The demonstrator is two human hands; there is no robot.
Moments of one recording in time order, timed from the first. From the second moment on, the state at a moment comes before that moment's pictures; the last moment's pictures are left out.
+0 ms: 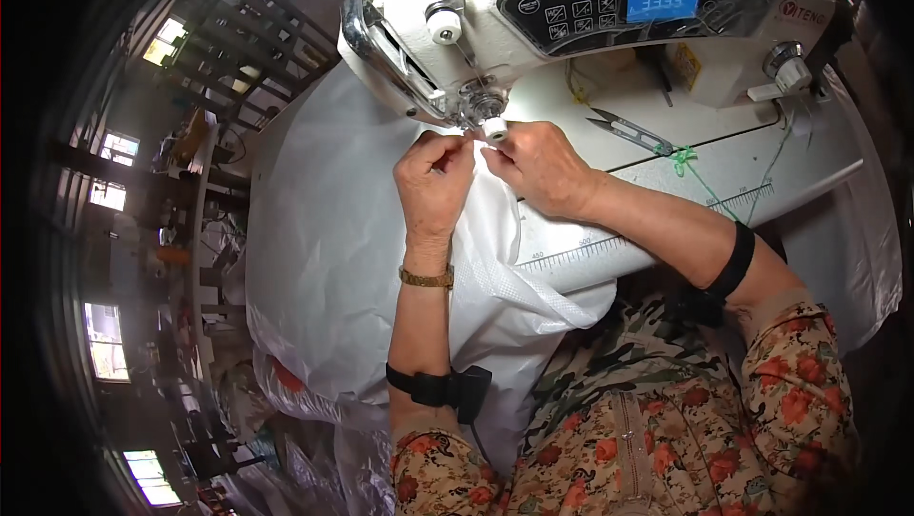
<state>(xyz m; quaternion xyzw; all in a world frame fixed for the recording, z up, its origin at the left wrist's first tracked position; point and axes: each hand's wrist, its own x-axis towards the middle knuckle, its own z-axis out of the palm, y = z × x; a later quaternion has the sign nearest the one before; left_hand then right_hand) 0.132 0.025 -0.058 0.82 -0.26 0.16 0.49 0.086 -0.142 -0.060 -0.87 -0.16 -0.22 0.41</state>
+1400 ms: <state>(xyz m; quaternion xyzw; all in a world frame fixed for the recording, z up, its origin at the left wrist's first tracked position) 0.128 0.021 -0.058 0.79 -0.24 0.26 0.50 0.122 -0.112 -0.074 -0.72 0.07 -0.09 0.68</state>
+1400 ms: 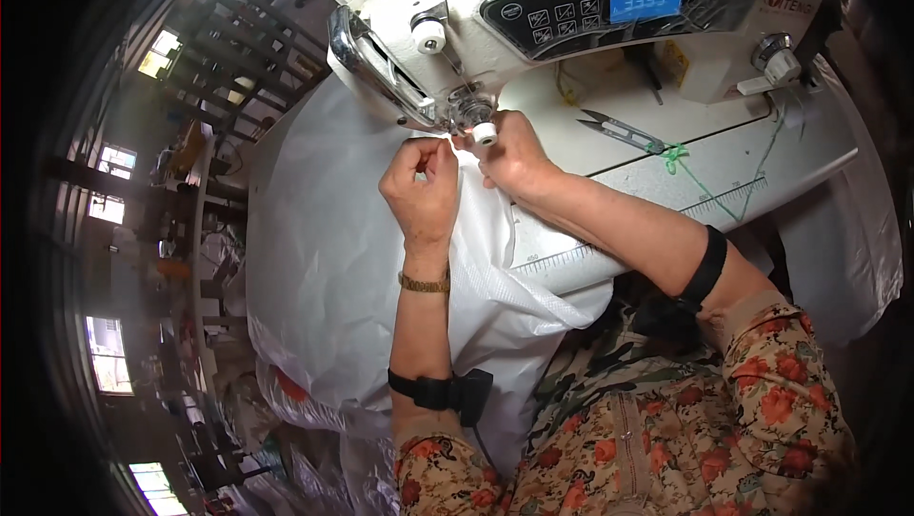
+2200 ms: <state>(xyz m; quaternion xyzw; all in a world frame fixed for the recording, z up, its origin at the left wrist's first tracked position) 0.136 0.027 -0.065 0.82 -0.21 0.17 0.51 0.103 -0.119 -0.062 -0.70 0.09 -0.09 0.70</state>
